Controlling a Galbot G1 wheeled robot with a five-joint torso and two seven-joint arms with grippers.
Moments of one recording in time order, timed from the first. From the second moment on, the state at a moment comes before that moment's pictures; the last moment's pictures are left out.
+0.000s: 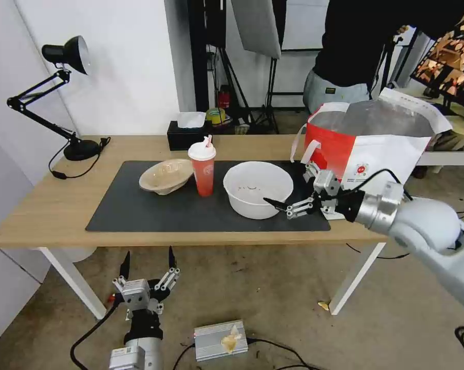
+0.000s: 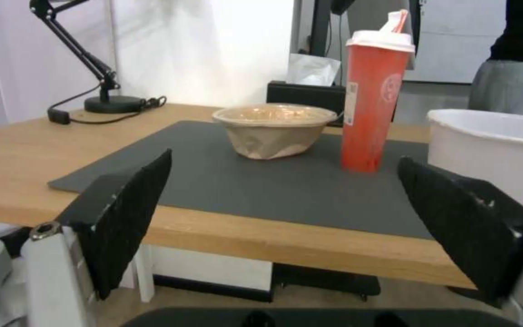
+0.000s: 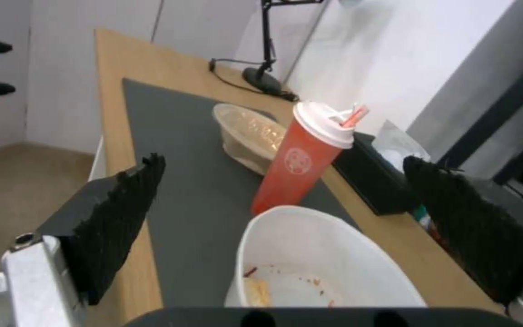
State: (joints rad) left arm 1.83 -1.58 -0.38 -2.22 0.09 -0.22 -0.25; right arm -0.57 0.52 -0.02 1.88 0.69 -0.01 -0.60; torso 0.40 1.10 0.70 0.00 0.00
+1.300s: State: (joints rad) left arm 1.82 -1.58 -0.41 -2.19 0.10 -0.23 -0.26; right arm -0.13 0.71 -0.36 1.50 0.67 -0.12 -1.16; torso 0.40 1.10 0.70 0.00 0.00
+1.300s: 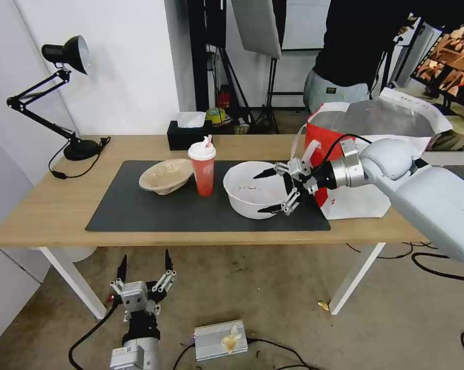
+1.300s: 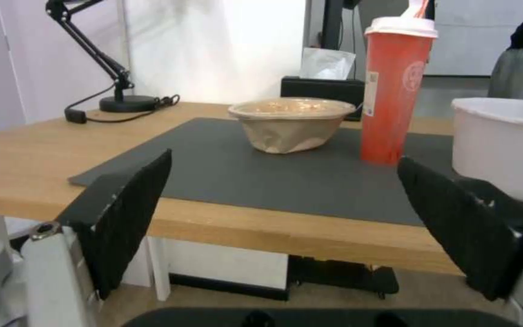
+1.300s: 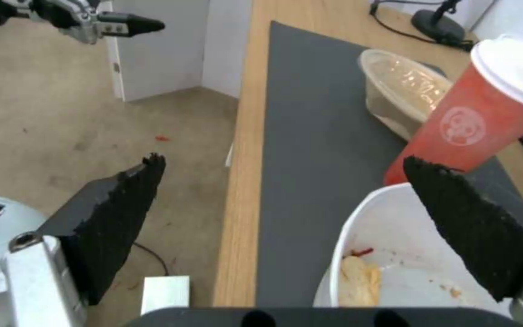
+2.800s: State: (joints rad) left arm 1.82 -1.58 -0.42 -2.19 0.10 -0.25 -0.26; right arm -0.07 0.82 -0.46 1.23 0.53 -0.08 -1.18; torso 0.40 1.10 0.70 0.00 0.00
